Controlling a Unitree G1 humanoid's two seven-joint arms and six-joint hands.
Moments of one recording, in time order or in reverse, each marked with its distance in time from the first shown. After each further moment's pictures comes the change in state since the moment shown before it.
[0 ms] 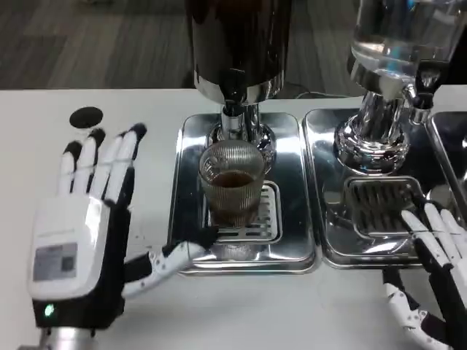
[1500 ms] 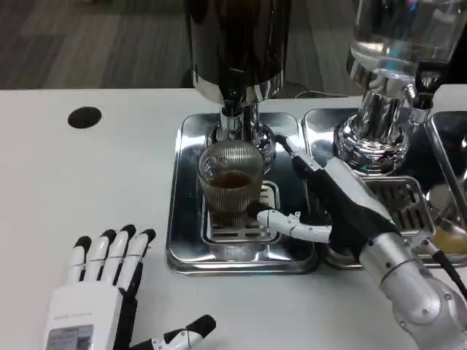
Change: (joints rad) left arm 0.128 0.038 -0.115 0.172 0.066 0.067 0.106; right arm -0.573 0.253 0.105 0.162 0.354 0.318 0.658
